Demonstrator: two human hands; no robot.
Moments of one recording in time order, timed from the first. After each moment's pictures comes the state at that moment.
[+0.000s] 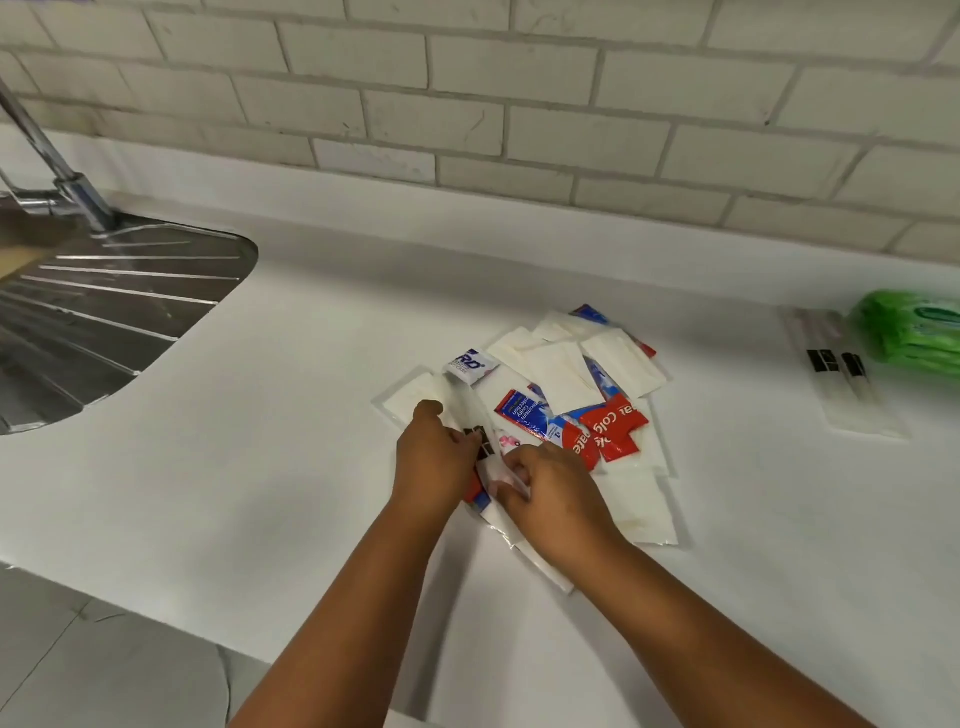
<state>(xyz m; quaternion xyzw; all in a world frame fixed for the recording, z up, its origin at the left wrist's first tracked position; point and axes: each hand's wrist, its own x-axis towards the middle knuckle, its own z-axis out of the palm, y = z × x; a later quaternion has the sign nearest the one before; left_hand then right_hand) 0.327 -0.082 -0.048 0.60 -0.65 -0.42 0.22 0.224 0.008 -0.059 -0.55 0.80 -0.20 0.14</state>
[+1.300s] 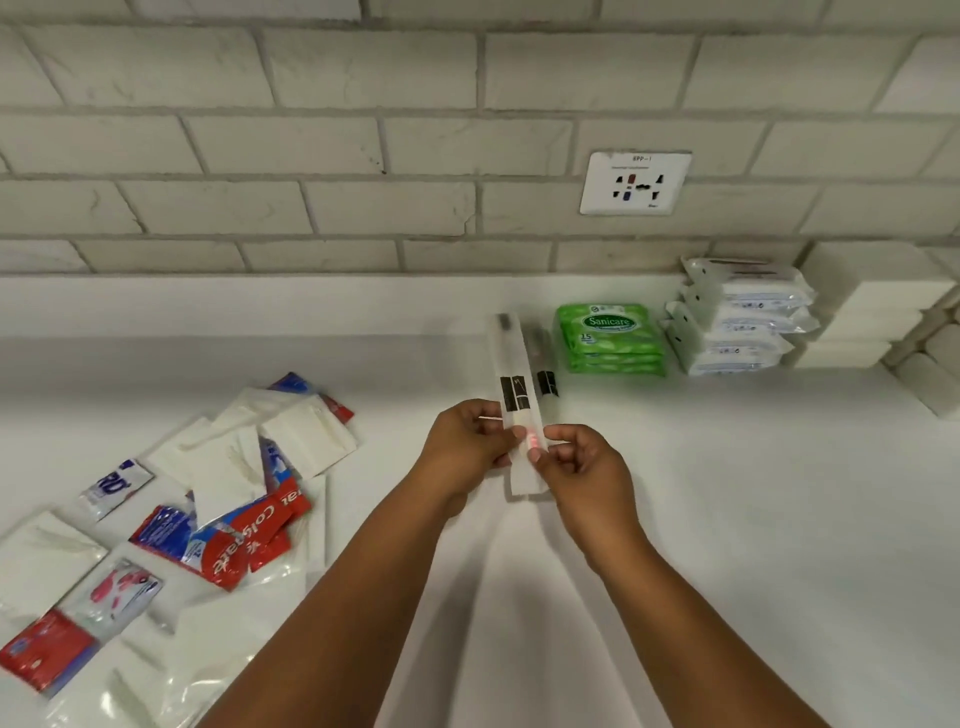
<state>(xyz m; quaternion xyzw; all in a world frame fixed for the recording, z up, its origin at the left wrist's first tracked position) -0.016 0.044 -0.022 0.35 -0.59 -0.70 0.18 -0.088 0.162 -0.045 -0.20 0.77 -0.58 0.19</state>
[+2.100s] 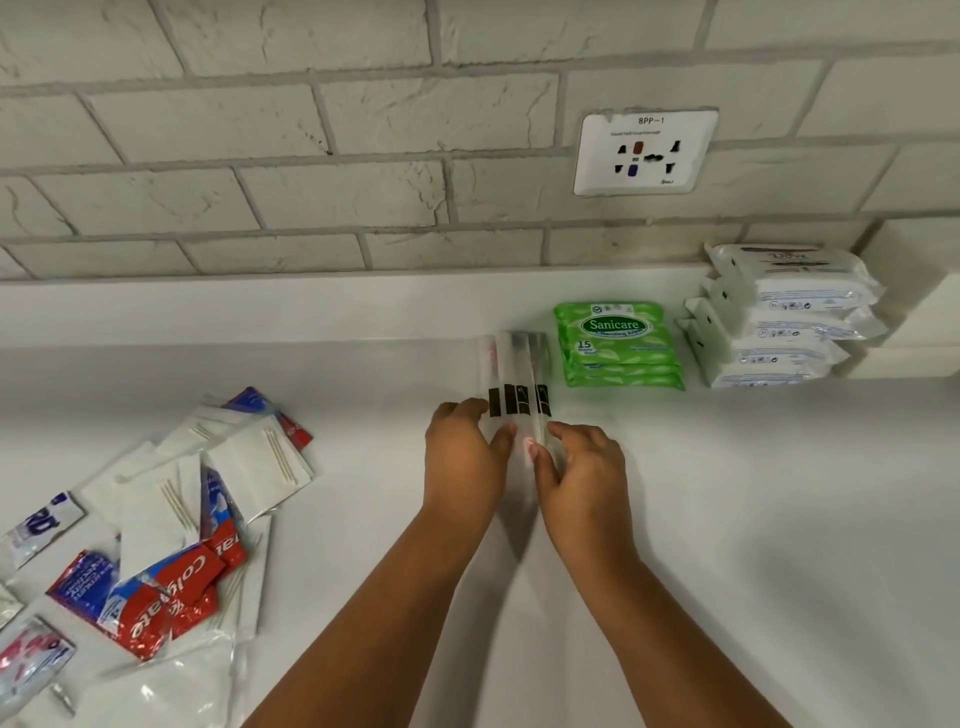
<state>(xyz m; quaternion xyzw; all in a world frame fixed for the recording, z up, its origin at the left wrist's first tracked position) -0.092 0.034 -0.066 0.43 -0.80 -0.34 0.24 -0.157 0.131 -0.093 -0.32 0.85 -0.42 -0.05</state>
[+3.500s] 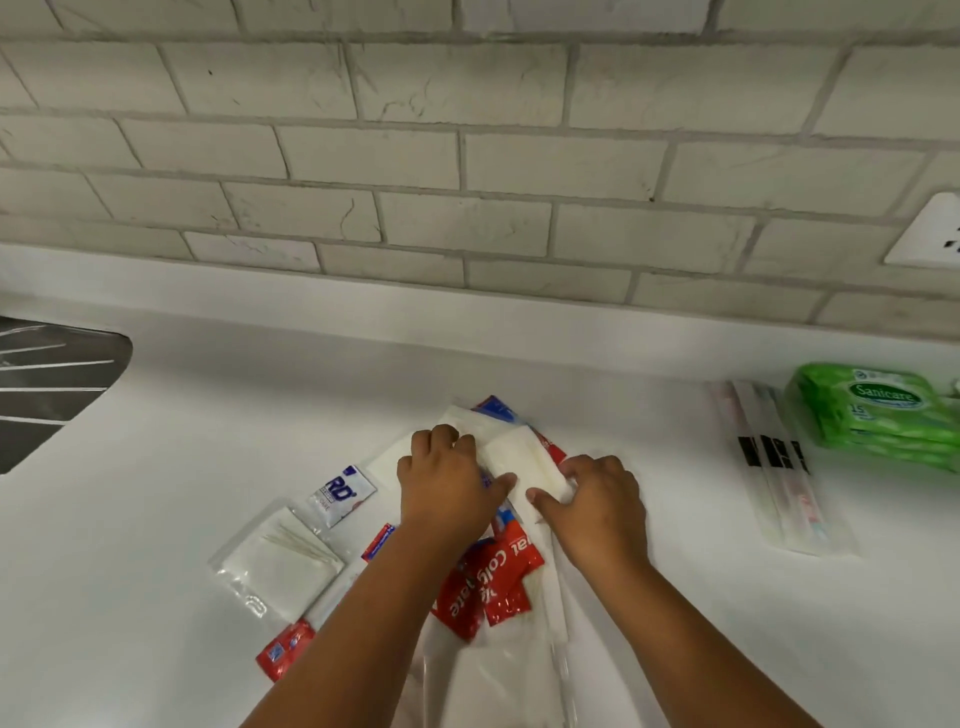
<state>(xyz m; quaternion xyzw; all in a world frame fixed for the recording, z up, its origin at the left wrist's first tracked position) 0.145 -0.126 -0.049 0.50 -0.86 -0.09 0.04 0.028 -0.029 -0.064 -0.37 0.89 -0.25 0.10</state>
